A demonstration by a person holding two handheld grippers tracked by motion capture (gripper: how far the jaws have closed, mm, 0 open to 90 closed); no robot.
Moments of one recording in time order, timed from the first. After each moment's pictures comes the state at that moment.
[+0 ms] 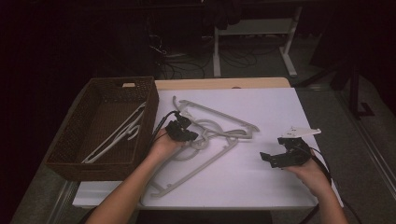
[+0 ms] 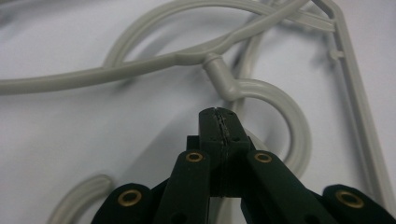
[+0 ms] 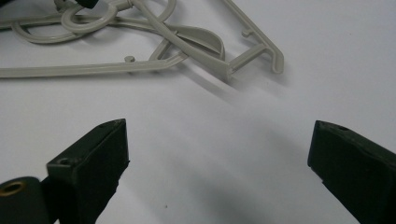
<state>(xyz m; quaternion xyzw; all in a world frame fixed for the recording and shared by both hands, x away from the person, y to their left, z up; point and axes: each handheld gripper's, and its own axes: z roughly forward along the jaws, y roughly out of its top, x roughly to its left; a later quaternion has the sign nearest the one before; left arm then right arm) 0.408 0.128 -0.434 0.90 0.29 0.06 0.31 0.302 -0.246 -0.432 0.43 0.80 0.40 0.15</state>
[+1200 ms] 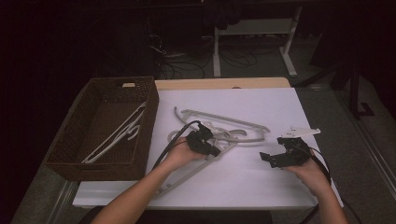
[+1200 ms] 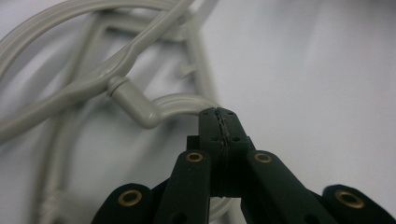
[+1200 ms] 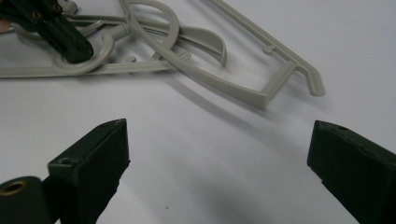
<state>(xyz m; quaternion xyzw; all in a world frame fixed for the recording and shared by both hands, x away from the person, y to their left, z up) 0.375 0.061 -0.439 0.92 0.20 -0.06 0.33 0.303 -0.245 -0.432 0.42 0.80 0.40 0.15</state>
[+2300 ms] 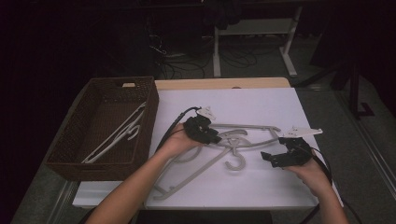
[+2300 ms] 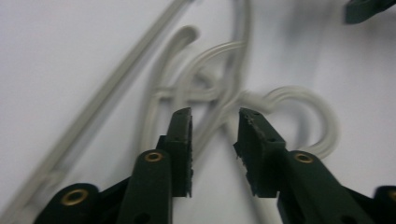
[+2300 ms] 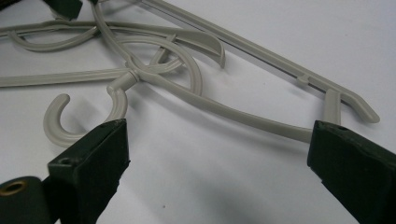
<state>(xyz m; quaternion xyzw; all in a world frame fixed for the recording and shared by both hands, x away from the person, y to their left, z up) 0.401 0.080 -0.403 0.92 0.17 0.02 0.36 0.302 -0.249 -0.432 0.43 0.79 0.40 0.15</state>
